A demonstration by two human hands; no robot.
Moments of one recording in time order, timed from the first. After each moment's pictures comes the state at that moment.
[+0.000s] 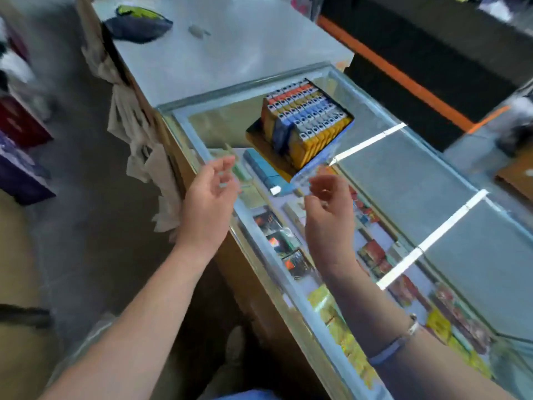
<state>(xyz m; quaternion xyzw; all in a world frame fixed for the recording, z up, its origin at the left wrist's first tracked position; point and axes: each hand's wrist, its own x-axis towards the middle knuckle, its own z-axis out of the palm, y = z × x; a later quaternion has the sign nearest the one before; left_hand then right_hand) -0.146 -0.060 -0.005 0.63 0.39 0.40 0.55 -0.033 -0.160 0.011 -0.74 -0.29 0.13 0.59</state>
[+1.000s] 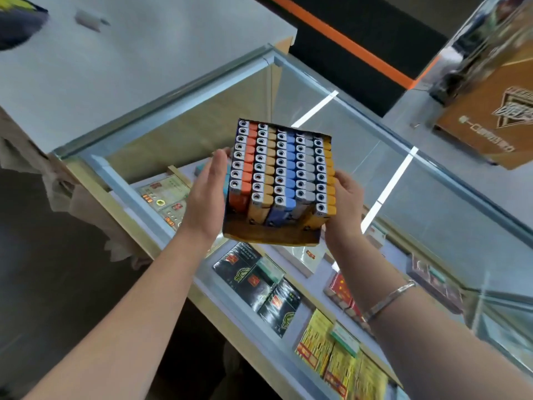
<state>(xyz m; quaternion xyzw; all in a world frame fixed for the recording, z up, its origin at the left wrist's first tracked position) -0.037 0.020 -0.022 0.63 0.28 0.24 0.69 0.087 -0.107 -0.017 -0.77 -0.05 0.16 0.62</state>
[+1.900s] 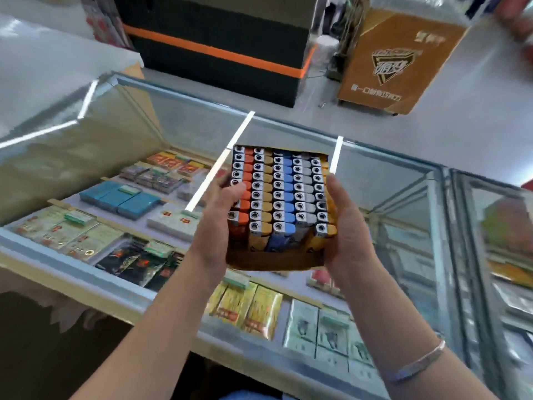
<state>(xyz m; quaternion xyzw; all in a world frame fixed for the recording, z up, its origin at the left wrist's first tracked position) -0.015 -0.241 0.022 0.50 0.15 0.07 0.85 0.039 -0.395 0.026 -0.49 0.08 0.27 0.83</state>
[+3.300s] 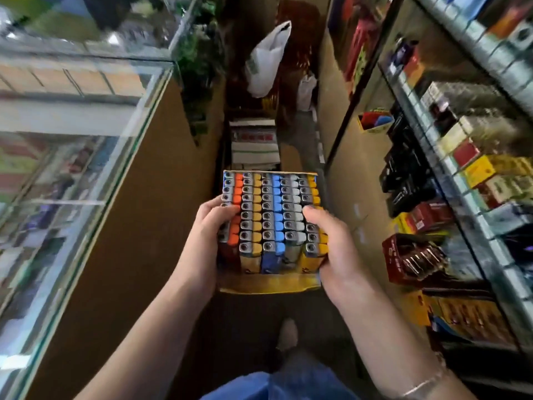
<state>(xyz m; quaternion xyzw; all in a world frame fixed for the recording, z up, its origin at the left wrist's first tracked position) -0.280 -0.928 -0.023 0.49 -0.26 -0.66 0.50 -0.456 -0.924 -0.011 -0.23 0.50 -0.49 0.68</state>
